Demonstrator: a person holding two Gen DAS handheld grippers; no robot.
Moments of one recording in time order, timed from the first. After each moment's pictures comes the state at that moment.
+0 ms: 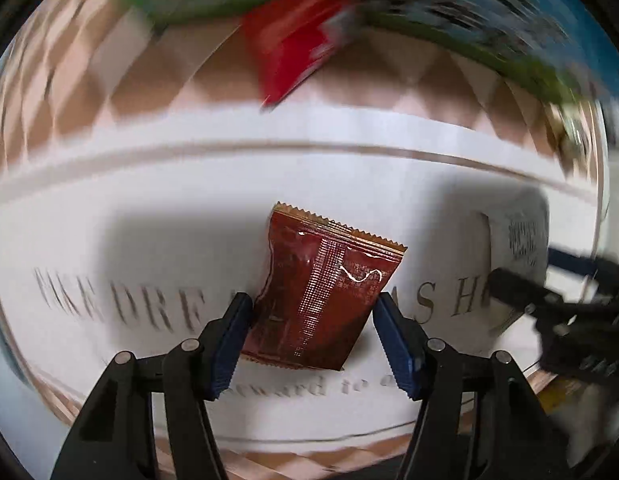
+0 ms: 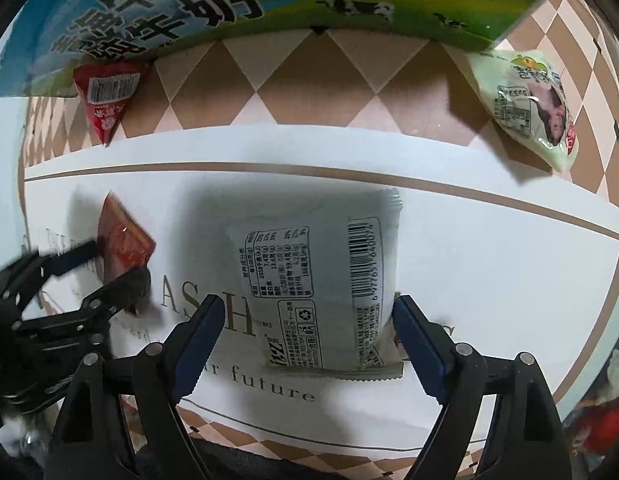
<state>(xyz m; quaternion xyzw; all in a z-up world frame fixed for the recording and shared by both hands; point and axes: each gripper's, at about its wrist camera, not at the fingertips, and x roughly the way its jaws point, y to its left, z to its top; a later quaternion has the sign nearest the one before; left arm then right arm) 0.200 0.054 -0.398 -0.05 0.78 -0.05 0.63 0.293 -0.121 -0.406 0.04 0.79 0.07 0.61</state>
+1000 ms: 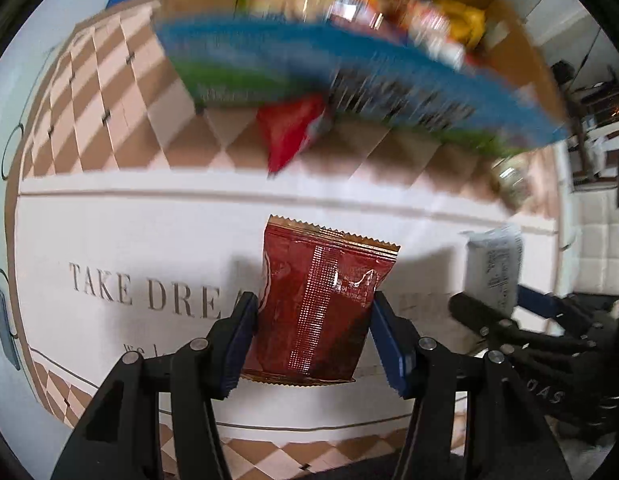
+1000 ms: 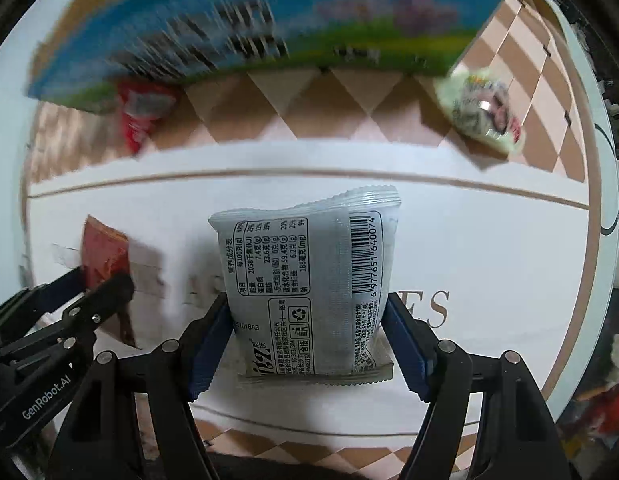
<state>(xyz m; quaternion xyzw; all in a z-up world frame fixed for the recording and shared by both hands) 0.202 0.065 -0.289 -0.08 0.70 -0.06 0.71 0.258 -0.053 -0.338 0.06 0.73 0.05 0.68</state>
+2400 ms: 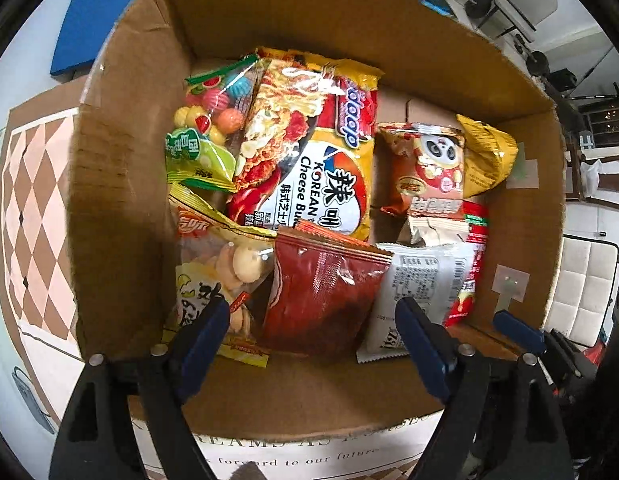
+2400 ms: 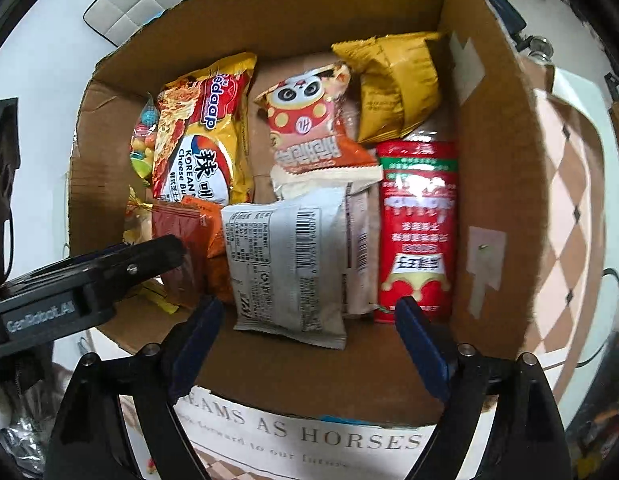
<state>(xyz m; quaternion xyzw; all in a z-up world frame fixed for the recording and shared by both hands) 0.421 0.072 -0.287 -0.09 0.74 -0.08 0.67 0.465 -0.105 -0.326 0.10 0.72 0.06 0.68</state>
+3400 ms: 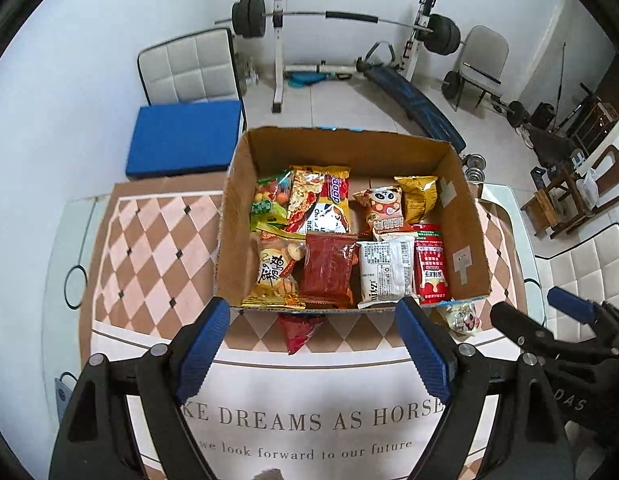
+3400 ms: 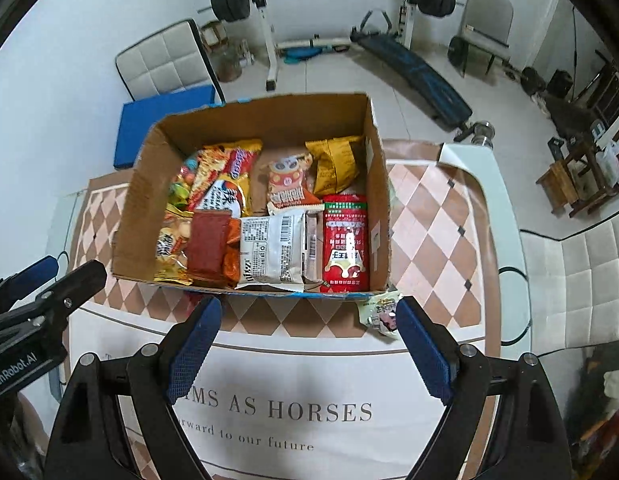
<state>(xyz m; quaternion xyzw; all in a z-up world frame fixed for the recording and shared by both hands) 0.277 0.076 -0.128 0.00 0.53 -0.04 0.85 0.346 -0.118 -0.177 0.04 0.58 0.01 0.81</state>
